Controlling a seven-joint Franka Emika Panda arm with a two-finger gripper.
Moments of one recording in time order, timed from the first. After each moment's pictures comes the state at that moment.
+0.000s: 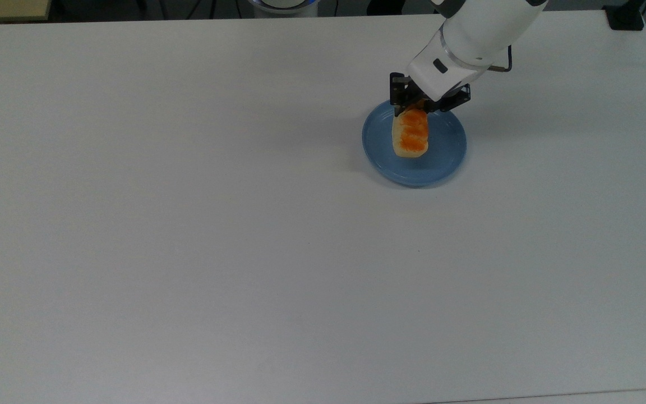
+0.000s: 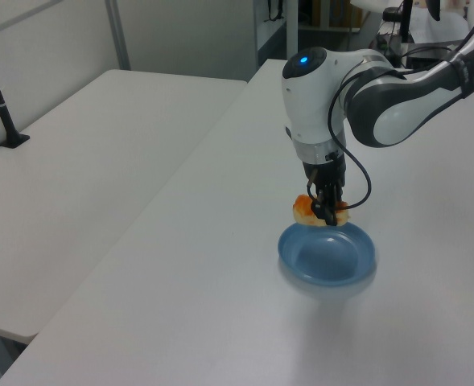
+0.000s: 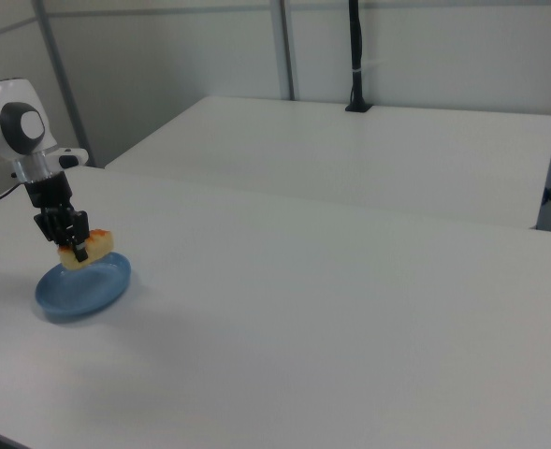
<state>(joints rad) 0.44 0.34 0.06 -1.67 -0.16 1.80 0.57</state>
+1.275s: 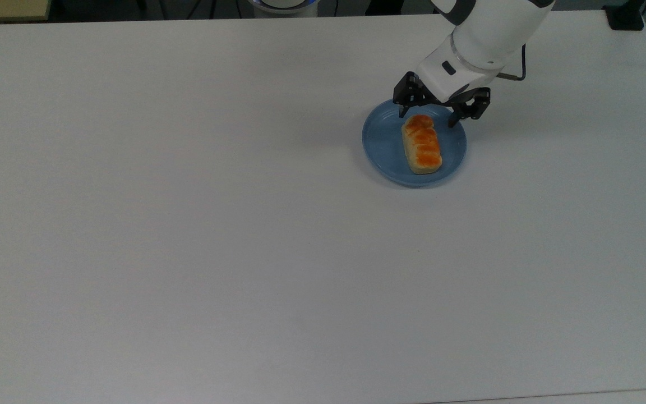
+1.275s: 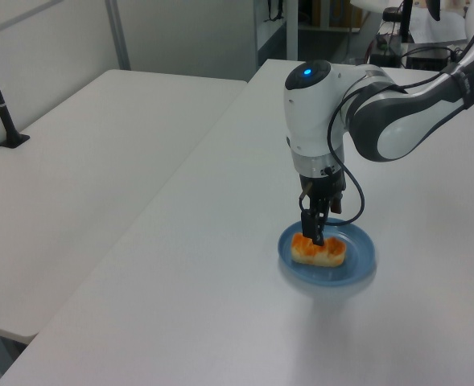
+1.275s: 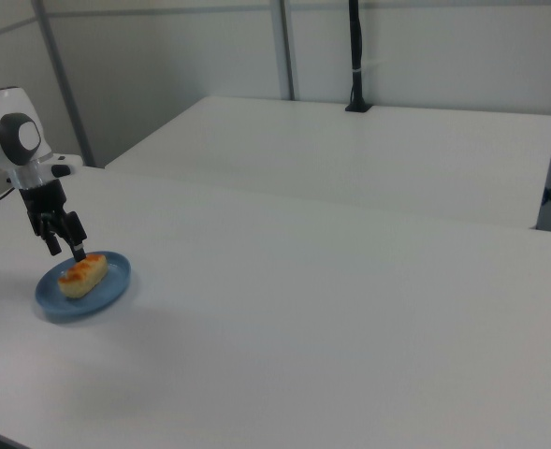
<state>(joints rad) 0.44 0.36 0.09 -1.69 -0.14 1.90 0.70</state>
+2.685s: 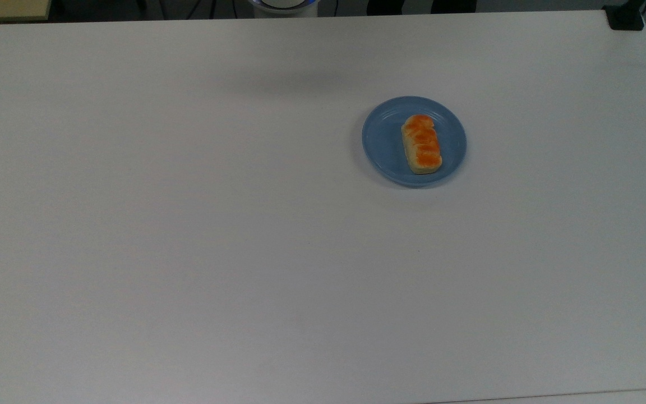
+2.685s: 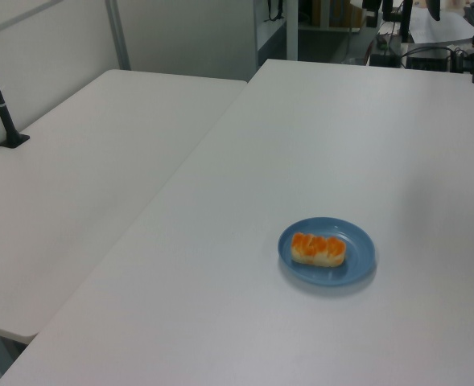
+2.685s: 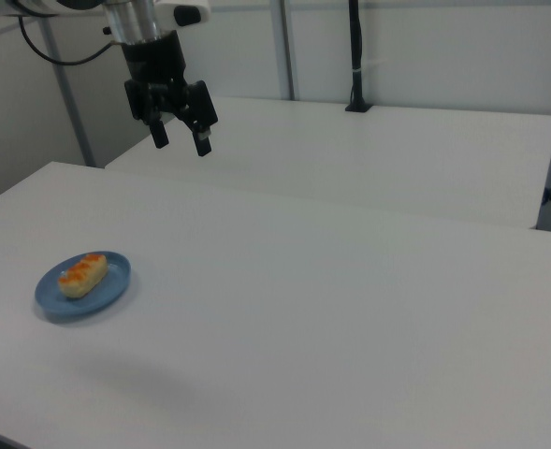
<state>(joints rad) -0.02 0.02 -0.10 -1.43 -0.08 1.49 0.01</state>
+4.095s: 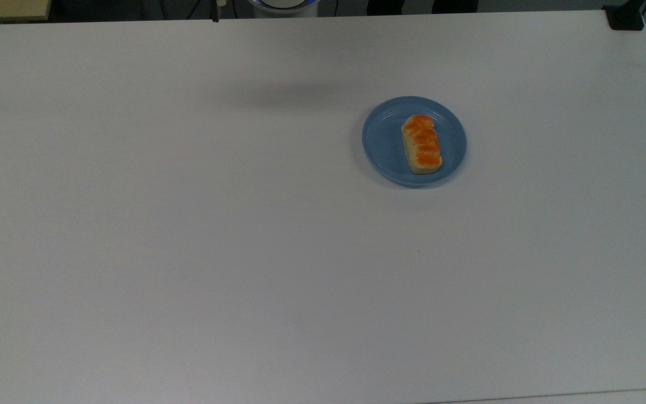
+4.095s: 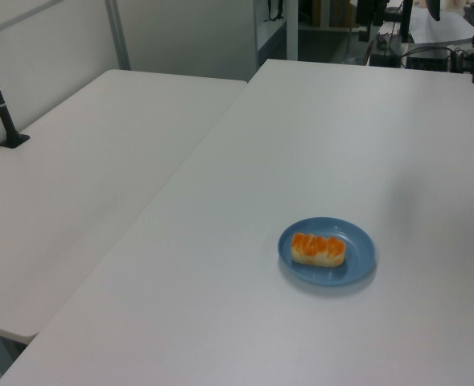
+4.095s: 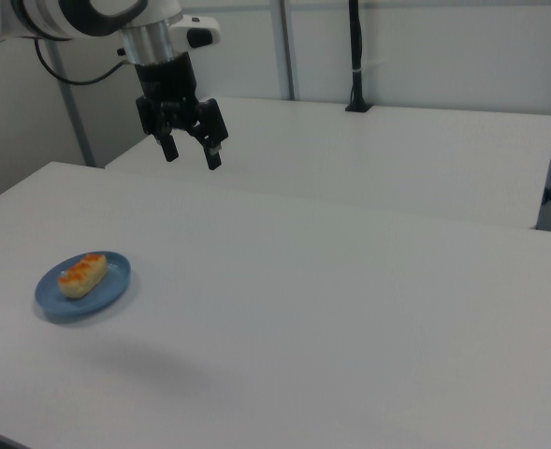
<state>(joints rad) -0.02 0.03 -0.11 -1.51 -0.07 1.59 -0.01</state>
